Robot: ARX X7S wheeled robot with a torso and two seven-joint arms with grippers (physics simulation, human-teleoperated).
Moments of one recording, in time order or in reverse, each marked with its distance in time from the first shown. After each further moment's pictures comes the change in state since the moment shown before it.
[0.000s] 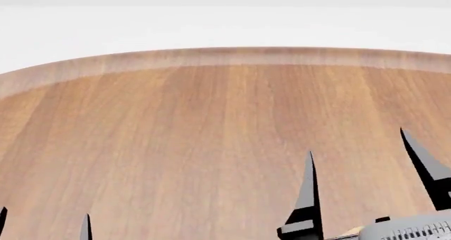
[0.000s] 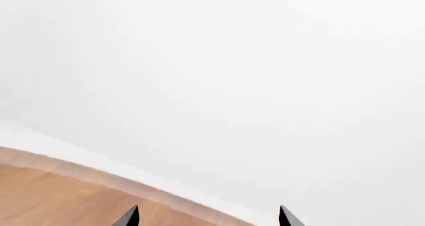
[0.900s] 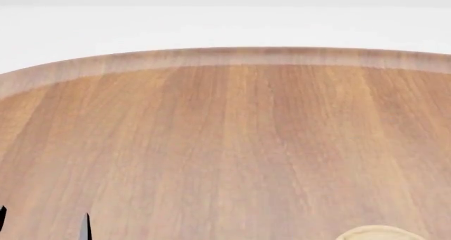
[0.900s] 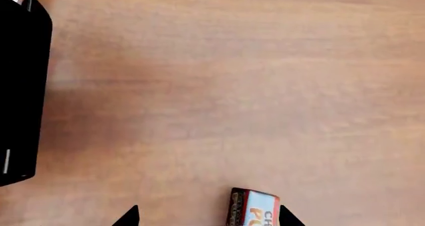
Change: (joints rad) left arm -0.007 -0.013 0.010 0.009 -0.003 -0.013 -0.017; right arm 0.661 0.501 -0.847 -0.114 0.236 0.324 -0.959
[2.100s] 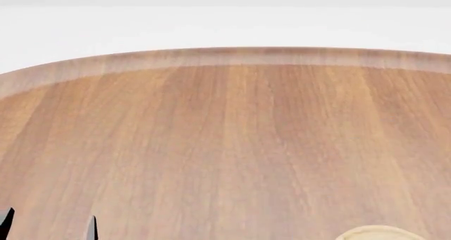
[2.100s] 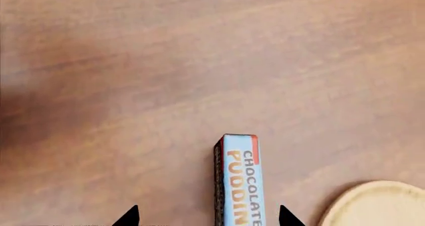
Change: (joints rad) left arm -0.011 -0.008 0.031 -0.020 0.001 0.007 -0.013; right arm -0.156 0.176 -0.162 0.278 -0.076 -0.400 0.079
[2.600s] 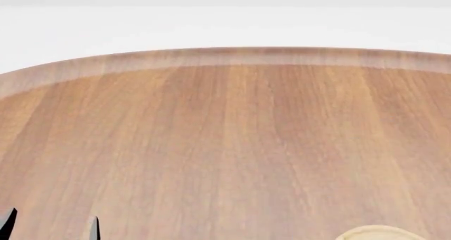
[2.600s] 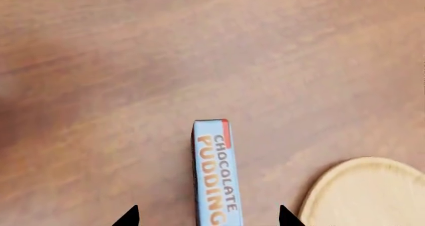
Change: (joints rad) left arm -0.004 -0.004 0.013 -0.004 0.002 0.000 -0.005; right arm -0.027 0.002 -0.014 0.134 0.016 -0.107 0.007
